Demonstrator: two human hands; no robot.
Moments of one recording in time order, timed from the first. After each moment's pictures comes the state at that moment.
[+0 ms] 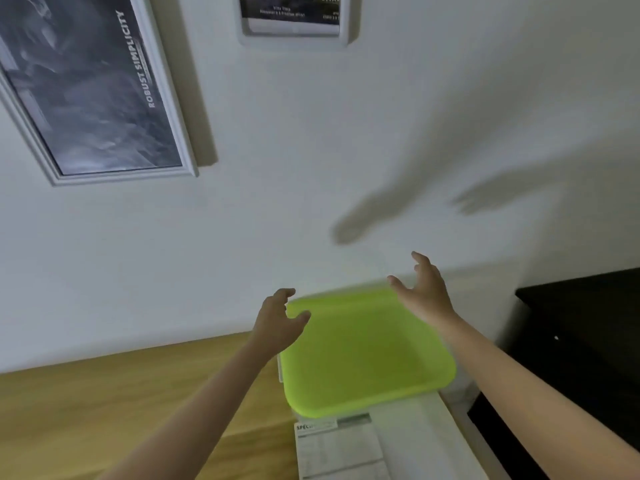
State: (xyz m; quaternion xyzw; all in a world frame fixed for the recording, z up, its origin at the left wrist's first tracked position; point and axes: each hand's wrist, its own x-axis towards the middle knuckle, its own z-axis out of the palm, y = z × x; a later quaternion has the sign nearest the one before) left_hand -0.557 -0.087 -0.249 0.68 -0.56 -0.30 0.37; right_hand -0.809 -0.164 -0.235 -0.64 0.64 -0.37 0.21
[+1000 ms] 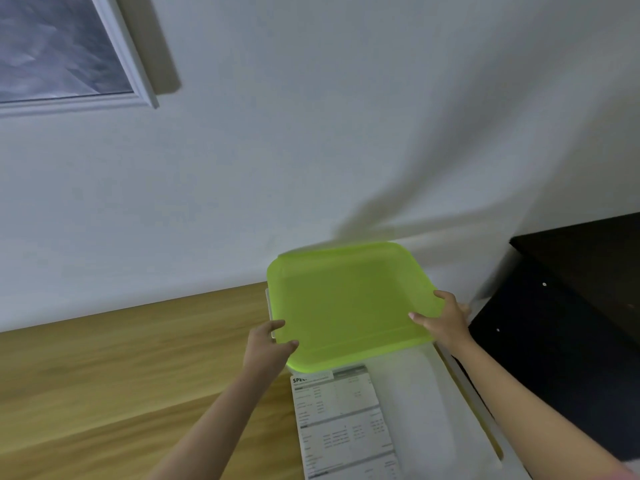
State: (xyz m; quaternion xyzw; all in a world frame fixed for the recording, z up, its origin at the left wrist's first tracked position) left_hand -0.560 -0.045 -0.356 0.74 -0.38 -0.44 0.35; right_hand -0.877 -0.138 -0.388 -0.49 0.77 -0.28 0.30
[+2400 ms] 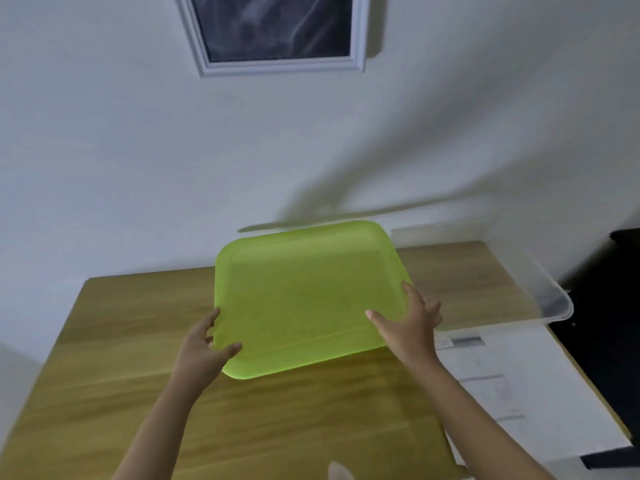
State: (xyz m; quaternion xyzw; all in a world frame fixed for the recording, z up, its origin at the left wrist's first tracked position) left_hand -0.249 0.087 -0.363 0.77 -0.34 -0.38 0.39; right_hand -0.550 -0.005 -0.339 -0.56 0.71 -0.29 0.30
